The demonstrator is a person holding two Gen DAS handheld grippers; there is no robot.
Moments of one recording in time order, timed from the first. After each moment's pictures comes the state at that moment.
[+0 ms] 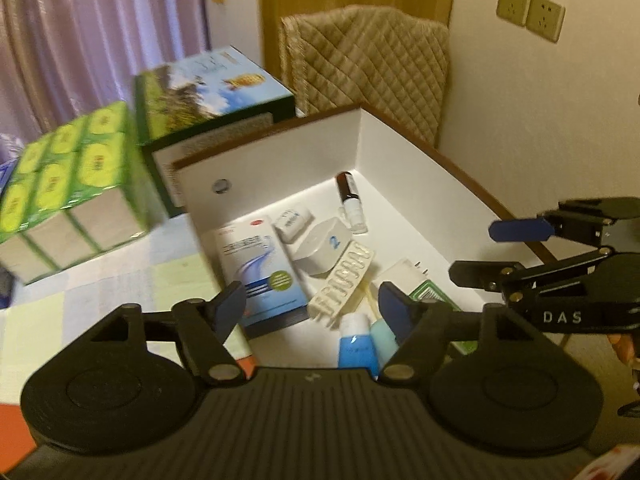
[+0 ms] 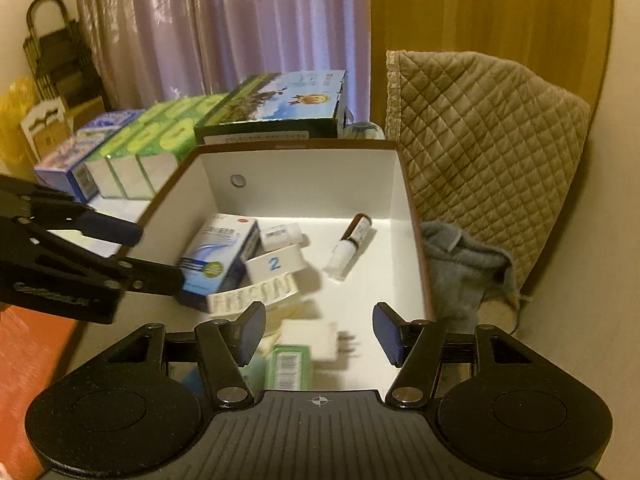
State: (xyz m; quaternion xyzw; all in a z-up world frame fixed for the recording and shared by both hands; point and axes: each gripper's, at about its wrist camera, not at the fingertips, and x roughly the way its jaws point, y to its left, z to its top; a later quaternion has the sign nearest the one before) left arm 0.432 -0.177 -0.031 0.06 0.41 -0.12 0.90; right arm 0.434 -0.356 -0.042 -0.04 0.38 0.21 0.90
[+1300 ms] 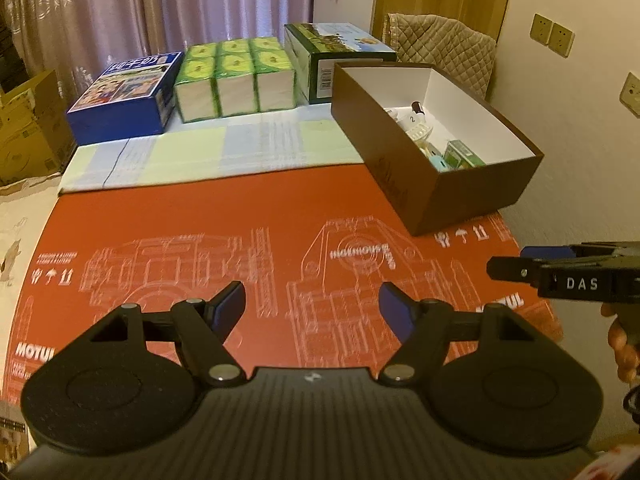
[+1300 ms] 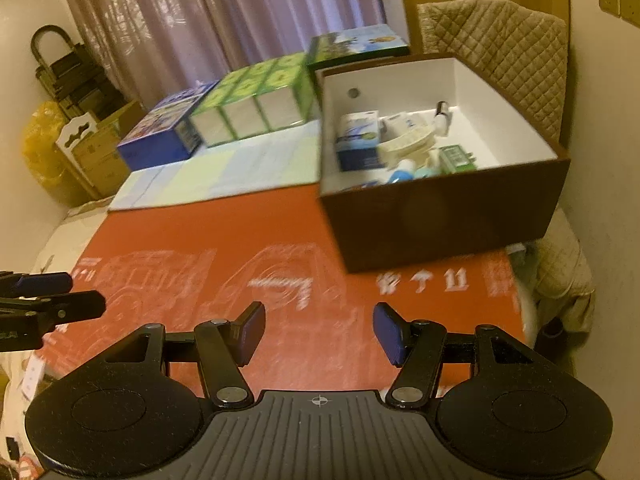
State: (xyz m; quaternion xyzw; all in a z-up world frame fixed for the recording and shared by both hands) left arm 0.122 -0.028 0.000 -0.01 0.42 -0.03 0.91; right arm 0.170 -0.260 -0.027 0.05 0.43 0.21 0.88
